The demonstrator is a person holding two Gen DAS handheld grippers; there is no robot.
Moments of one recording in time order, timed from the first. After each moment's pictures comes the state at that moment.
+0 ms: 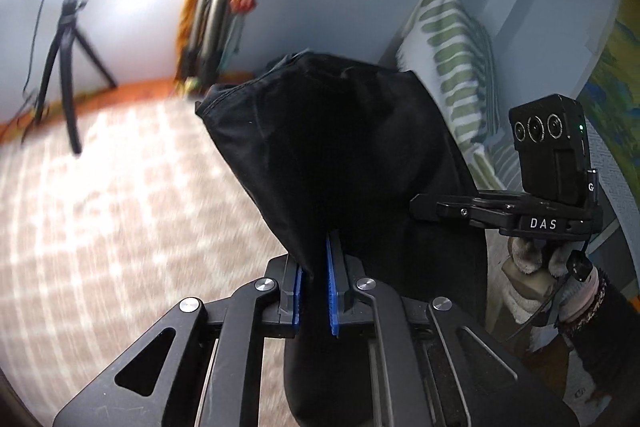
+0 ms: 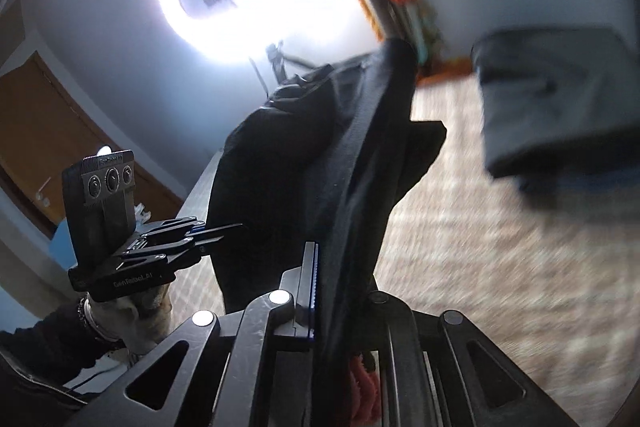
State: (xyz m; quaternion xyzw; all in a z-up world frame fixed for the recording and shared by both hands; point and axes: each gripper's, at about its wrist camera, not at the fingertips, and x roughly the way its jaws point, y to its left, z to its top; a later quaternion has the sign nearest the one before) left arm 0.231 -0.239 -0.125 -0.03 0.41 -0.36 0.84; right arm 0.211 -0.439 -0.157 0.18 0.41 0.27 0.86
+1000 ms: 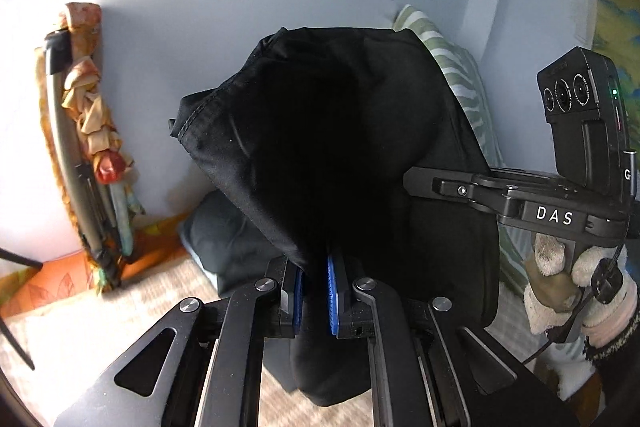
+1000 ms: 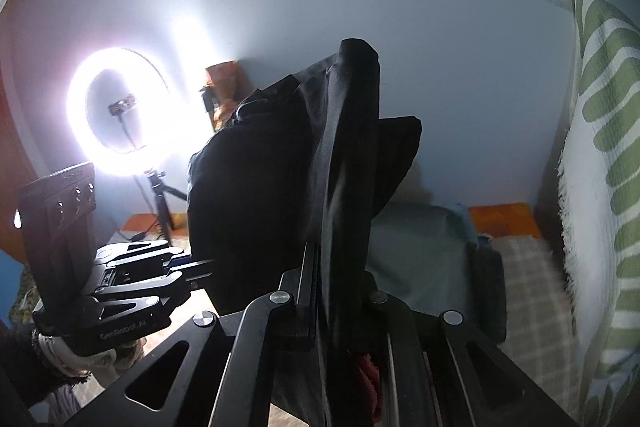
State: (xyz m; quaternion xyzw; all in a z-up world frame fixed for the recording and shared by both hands) left arm 0.363 -0.421 -0.072 0.01 0.32 -0.39 0.86; right arm 0.315 -0.581 -0.054 0.08 0.32 0.11 0.94
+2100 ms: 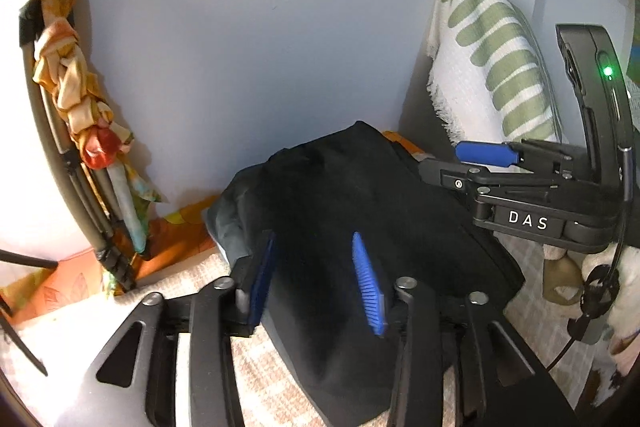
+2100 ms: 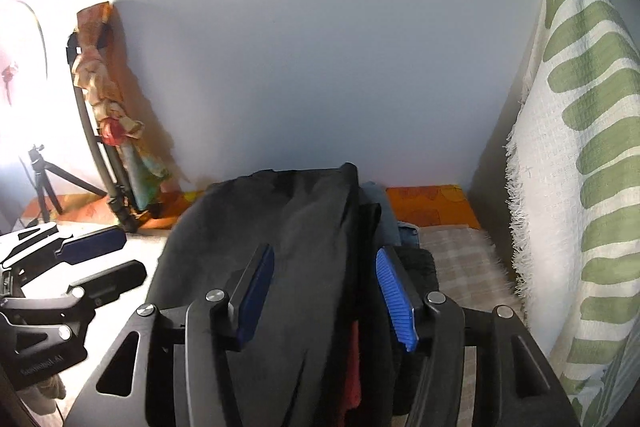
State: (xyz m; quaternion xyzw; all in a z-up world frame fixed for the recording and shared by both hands) left arm 0.395 -0.461 -0.115 0.09 0.34 -0.32 0.88; right arm 0.371 -0.606 -0.109 0.02 0.37 -0.04 0.93
